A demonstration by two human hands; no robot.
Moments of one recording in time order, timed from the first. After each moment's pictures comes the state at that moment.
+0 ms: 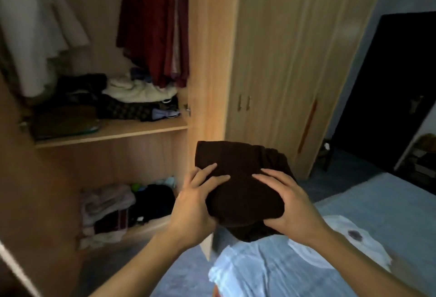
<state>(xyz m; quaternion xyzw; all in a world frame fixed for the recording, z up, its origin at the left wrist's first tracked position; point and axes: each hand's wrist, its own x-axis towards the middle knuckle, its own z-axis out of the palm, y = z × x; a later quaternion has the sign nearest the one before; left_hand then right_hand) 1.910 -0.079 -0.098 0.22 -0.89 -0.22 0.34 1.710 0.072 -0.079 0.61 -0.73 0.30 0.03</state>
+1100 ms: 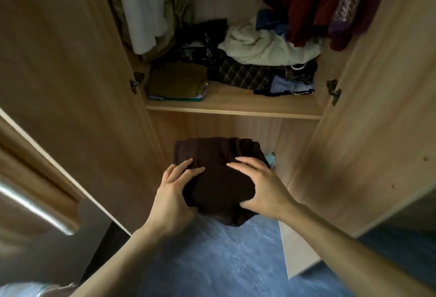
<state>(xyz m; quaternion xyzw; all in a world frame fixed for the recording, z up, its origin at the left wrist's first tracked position) 1.998 -0.409 -0.189 0.58 -0.73 -0.20 0.31 1.751 -0.431 -0.191 0.80 -0.52 0.24 -0.19</state>
